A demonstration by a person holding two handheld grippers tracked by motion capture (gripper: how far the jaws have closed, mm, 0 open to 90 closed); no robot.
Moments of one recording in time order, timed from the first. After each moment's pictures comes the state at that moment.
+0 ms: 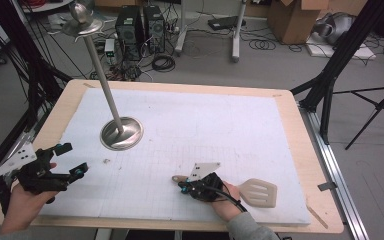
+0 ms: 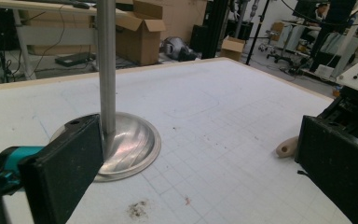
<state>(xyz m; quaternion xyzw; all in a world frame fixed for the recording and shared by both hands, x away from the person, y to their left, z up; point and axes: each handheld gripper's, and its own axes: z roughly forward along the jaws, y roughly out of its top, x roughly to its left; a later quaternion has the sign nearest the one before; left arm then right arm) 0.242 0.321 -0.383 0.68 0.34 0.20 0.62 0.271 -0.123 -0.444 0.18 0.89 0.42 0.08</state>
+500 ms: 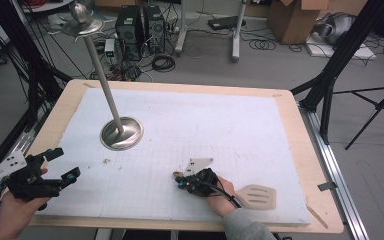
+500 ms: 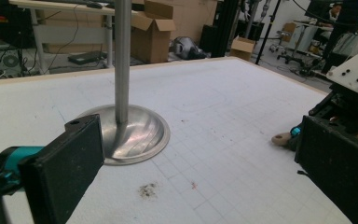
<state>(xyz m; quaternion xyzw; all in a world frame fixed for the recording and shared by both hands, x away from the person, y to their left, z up) 0.227 0.332 -0.383 0.67 0.36 0.21 0.61 0.284 -0.112 -0.446 0.19 0.89 0.40 0.09</state>
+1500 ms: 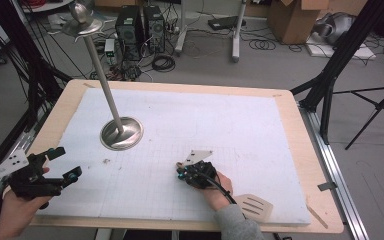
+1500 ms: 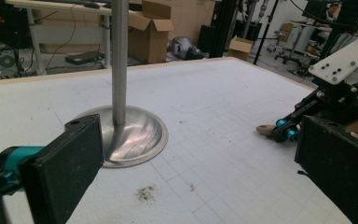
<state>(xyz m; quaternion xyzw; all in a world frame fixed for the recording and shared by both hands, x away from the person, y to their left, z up) 0.231 0.329 -0.384 0.67 0.36 0.21 0.61 0.301 -0.107 -0.445 0.26 0.88 0.39 0.11</state>
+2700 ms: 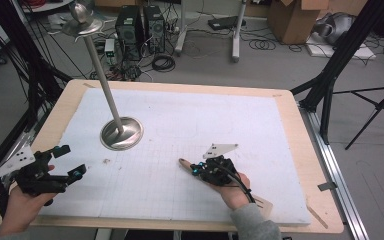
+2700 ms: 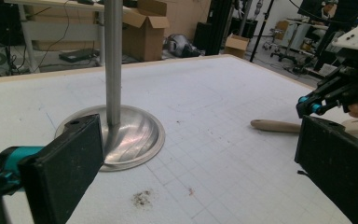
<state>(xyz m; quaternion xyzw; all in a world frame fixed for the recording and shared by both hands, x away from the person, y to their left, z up) 0.241 0.324 -0.387 0.68 0.35 0.20 0.61 0.291 -0.155 -0.404 0.30 0.85 0.42 0.08</state>
